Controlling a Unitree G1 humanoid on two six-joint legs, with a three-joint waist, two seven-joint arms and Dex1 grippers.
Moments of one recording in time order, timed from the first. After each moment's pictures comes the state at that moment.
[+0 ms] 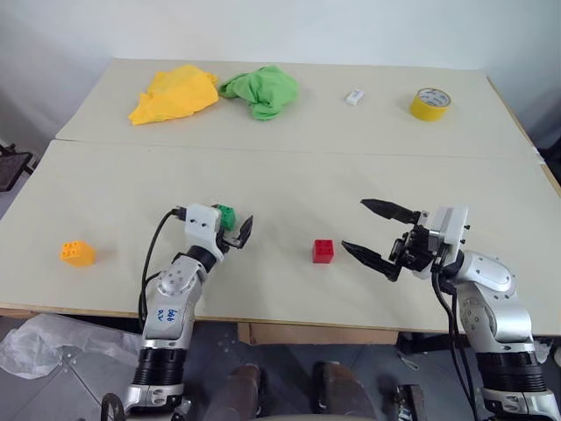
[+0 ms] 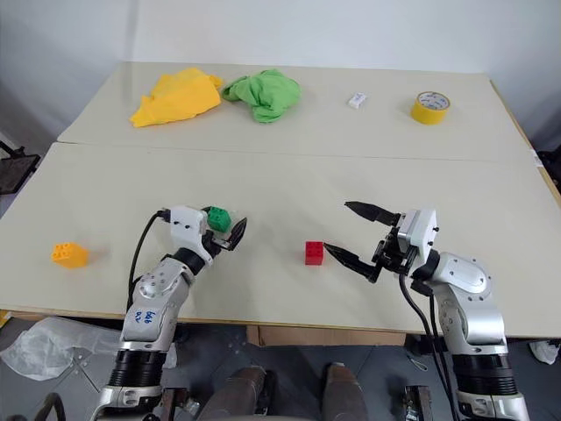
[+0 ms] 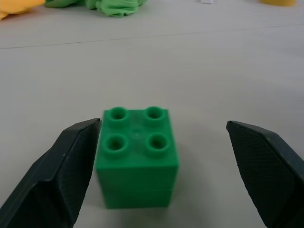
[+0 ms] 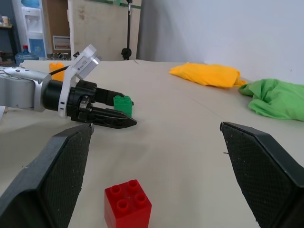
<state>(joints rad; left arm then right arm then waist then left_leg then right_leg) -0.24 0.15 0.04 -0.04 -0.09 0.23 -0.22 -0.18 -0.52 -0.11 -0.12 0.53 -0.02 1.06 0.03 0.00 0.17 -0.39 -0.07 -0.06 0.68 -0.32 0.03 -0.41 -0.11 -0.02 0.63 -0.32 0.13</state>
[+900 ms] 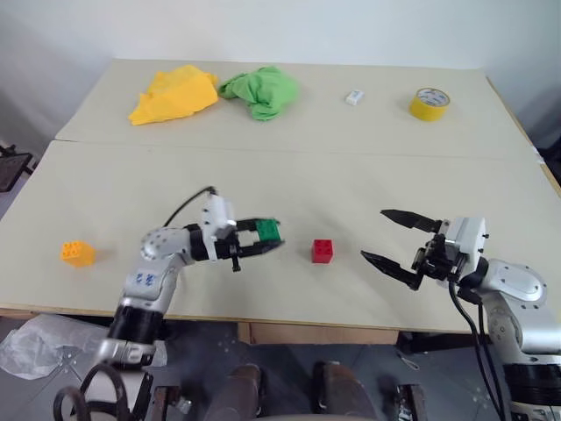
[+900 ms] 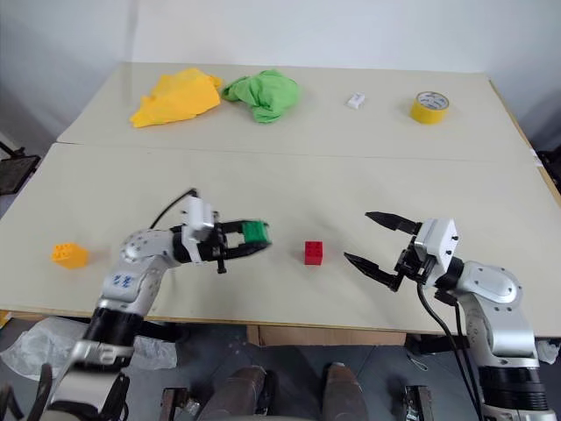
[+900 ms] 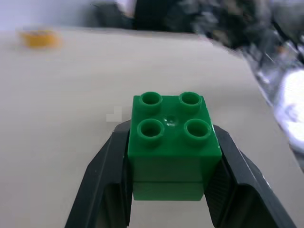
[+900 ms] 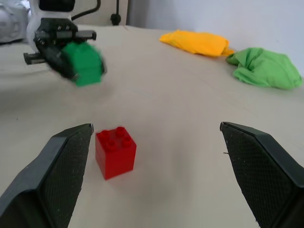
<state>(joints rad) -0.58 0.46 -0.16 0.37 -0.28 -0.03 -1.25 -0.09 -0.65 -0.22 -0.12 0.51 -0.02 1.08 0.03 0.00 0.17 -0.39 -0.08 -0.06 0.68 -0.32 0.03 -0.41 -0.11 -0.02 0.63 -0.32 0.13</state>
